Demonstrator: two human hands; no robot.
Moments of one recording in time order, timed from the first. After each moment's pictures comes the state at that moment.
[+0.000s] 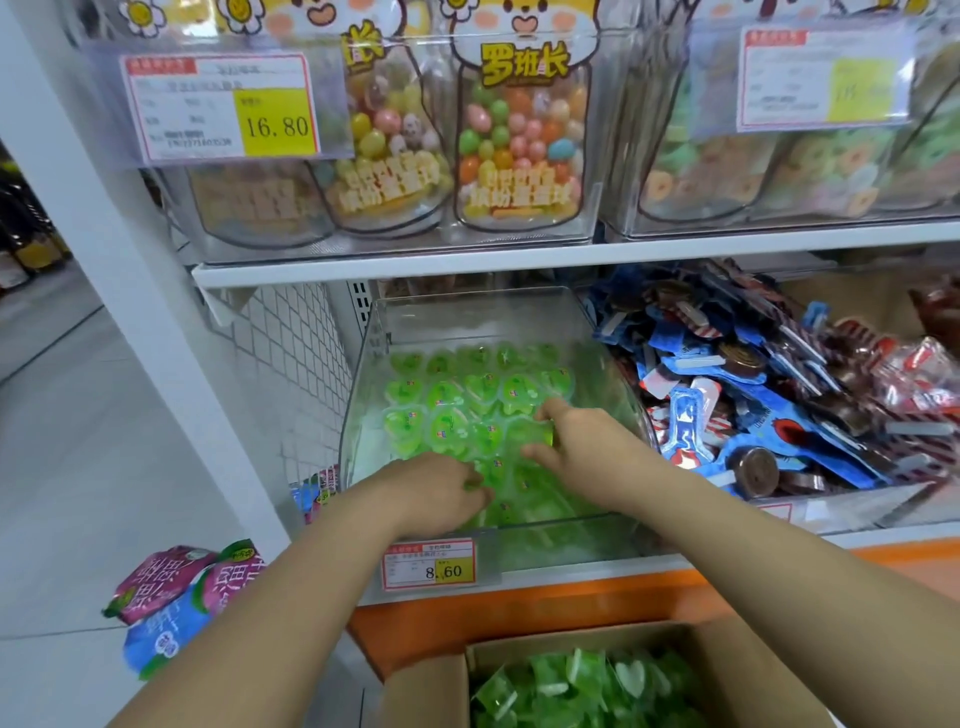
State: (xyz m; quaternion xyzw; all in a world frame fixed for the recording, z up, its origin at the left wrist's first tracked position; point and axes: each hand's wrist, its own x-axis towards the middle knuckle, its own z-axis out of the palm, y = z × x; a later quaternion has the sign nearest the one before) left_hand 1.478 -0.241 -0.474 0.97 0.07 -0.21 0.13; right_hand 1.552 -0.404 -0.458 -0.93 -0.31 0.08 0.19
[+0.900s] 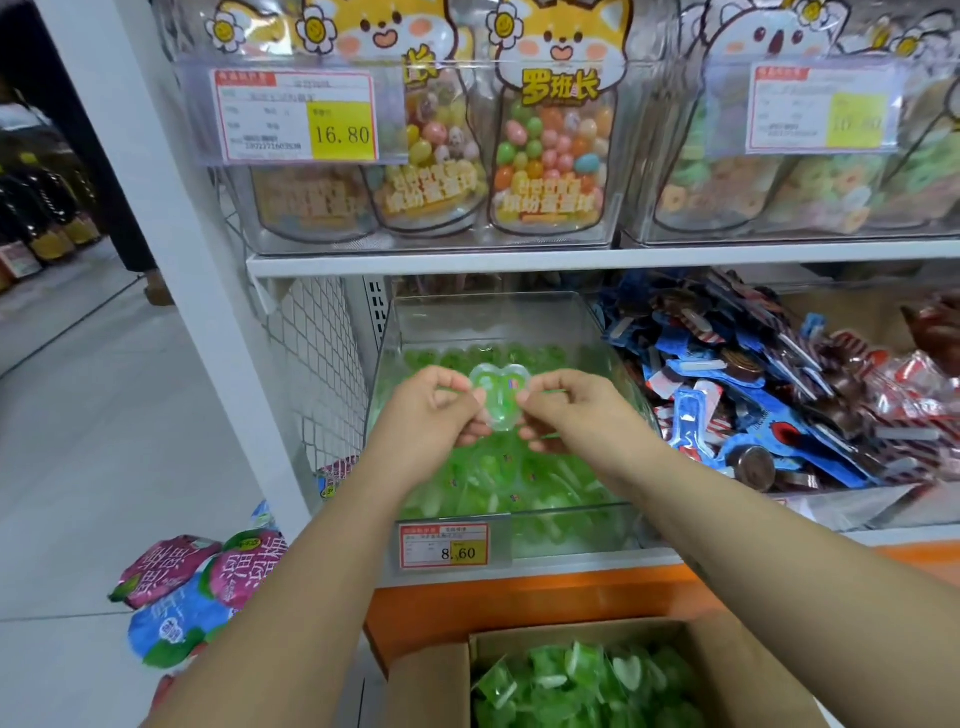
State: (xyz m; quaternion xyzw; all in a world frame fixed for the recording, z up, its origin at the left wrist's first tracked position) left_hand 1.455 -0.252 -0.430 0.73 0.16 0.14 0.65; right_hand 1.531 -0.387 -0.433 -0.73 -0.18 0.20 0.63
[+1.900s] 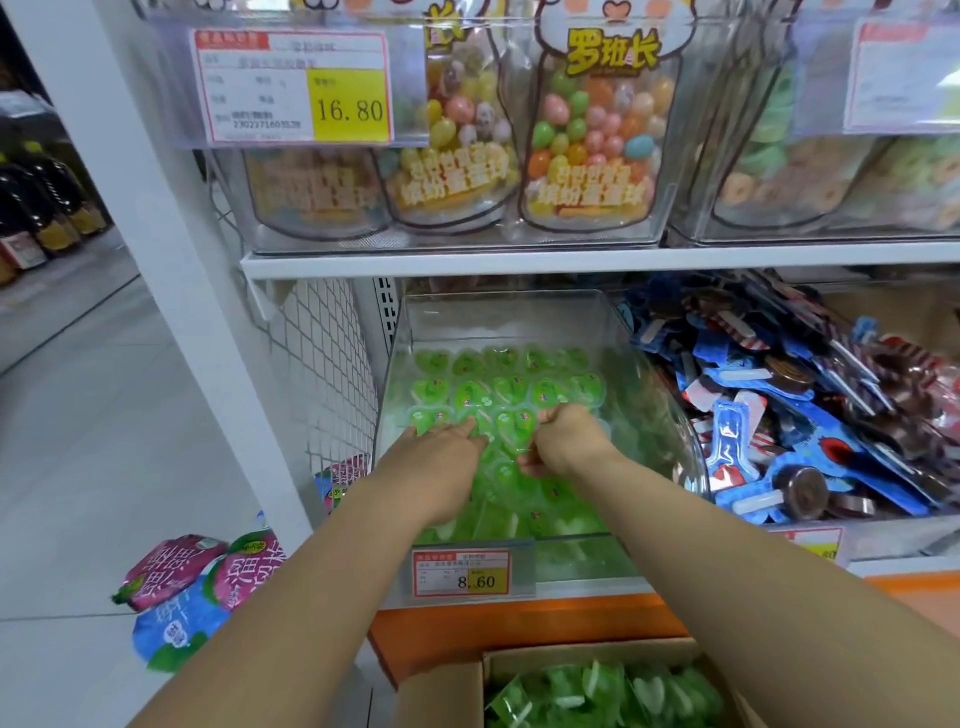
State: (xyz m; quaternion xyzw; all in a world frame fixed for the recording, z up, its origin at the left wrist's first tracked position) left_hand 1.477 -0.223 -0.469 0.99 0.06 -0.12 0.01; right_hand 1.572 -0.335 -0.483 -0.82 -0.01 0.23 0.52
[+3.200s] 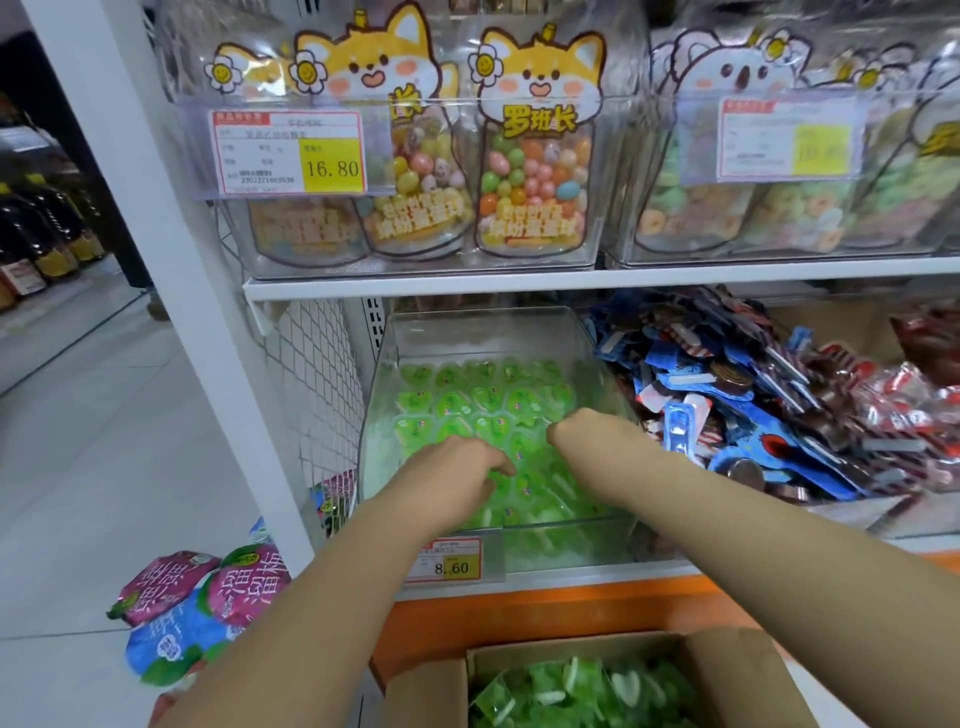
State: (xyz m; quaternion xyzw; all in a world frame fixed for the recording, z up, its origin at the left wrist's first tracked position) left_hand 1.470 -0.254 -0.461 0.99 0.02 -0.05 0.13; right_hand 1.541 -0.403 -0.426 -0.93 -0.35 0.08 -0.10
